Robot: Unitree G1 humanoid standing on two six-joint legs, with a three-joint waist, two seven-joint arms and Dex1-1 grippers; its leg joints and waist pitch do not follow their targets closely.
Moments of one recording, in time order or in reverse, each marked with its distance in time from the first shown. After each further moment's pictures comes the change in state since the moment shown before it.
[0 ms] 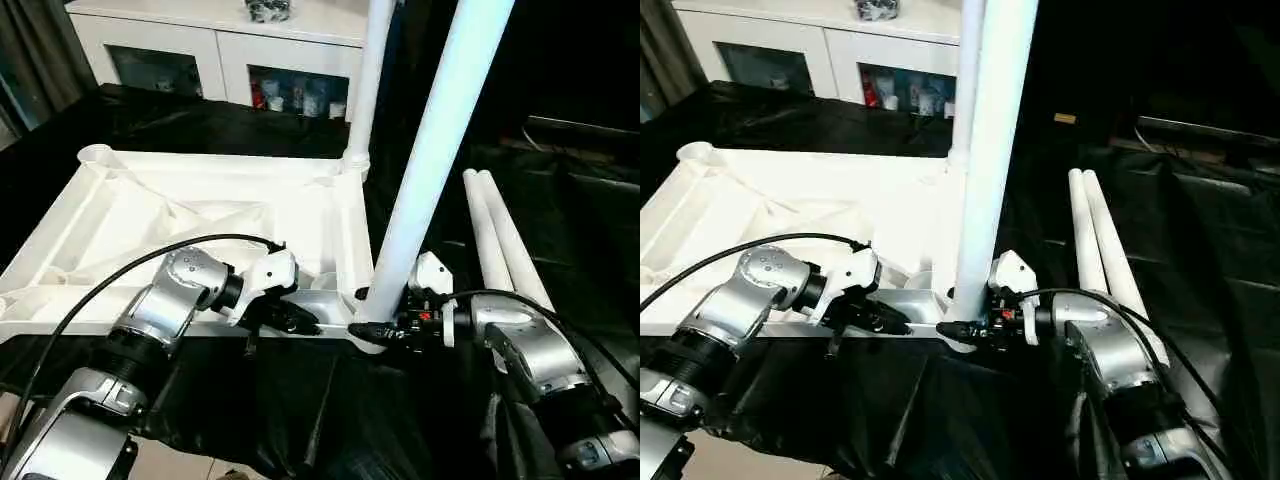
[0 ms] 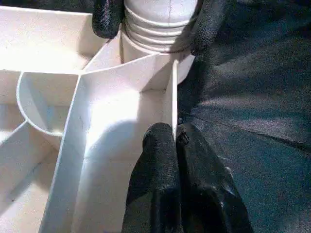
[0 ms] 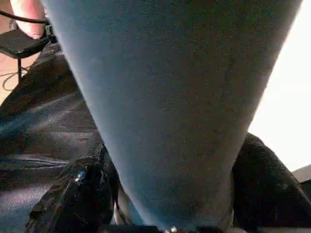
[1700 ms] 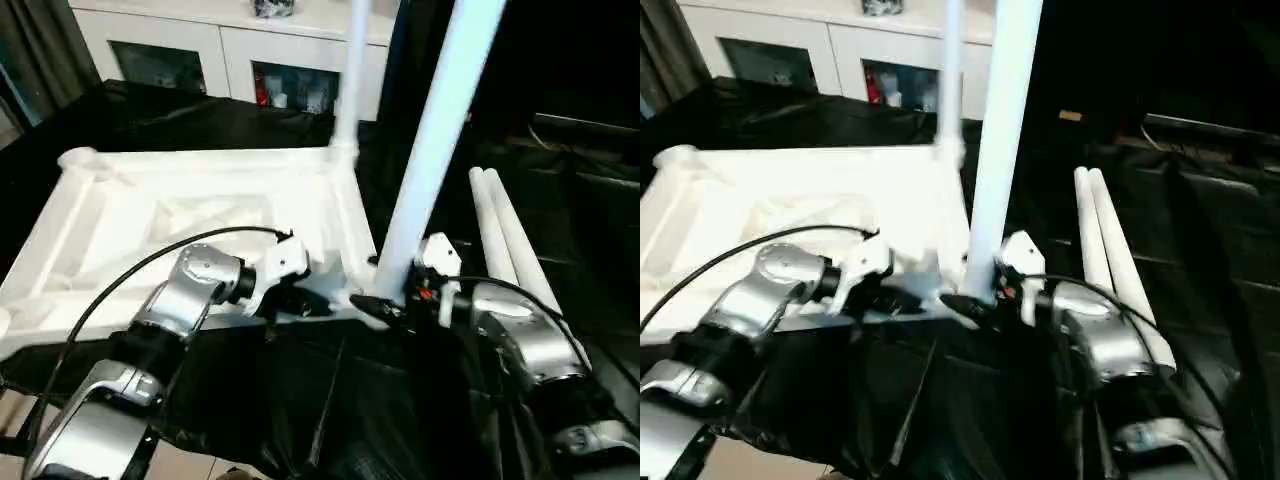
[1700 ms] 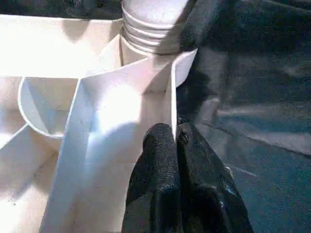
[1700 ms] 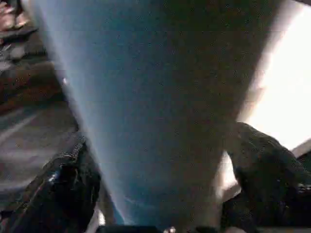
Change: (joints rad) left arm -0.025 -0.027 0.003 0.047 0.000 -0.050 0.040; right arm -0.032 -0.007 -0.035 0.055 -0.002 -0.082 -0.047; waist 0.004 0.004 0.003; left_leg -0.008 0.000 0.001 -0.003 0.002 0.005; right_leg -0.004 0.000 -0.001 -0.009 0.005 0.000
